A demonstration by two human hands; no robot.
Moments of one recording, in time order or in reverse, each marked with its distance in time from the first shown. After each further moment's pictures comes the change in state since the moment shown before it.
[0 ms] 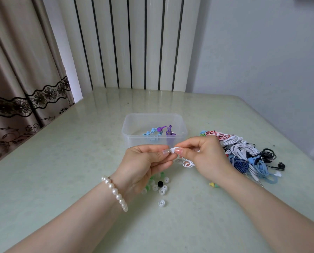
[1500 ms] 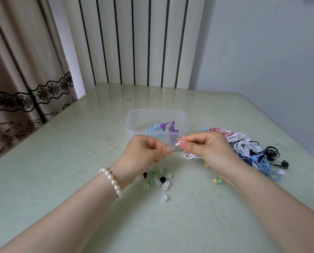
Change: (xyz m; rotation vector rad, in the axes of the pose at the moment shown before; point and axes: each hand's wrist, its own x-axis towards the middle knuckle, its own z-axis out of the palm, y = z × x) left_hand 0.006 0.007 -0.010 0.630 -0.046 0.204; right_hand 0.002 -0.003 -0.005 0.176 -0.025 0.155
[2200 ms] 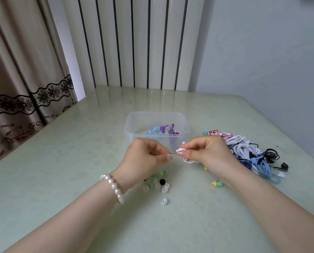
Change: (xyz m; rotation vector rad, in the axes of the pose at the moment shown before) left_hand -0.001 -0.003 0.002 0.169 0.090 0.075; right_hand 0.000 0.000 -0.001 -0.034 0.009 0.059
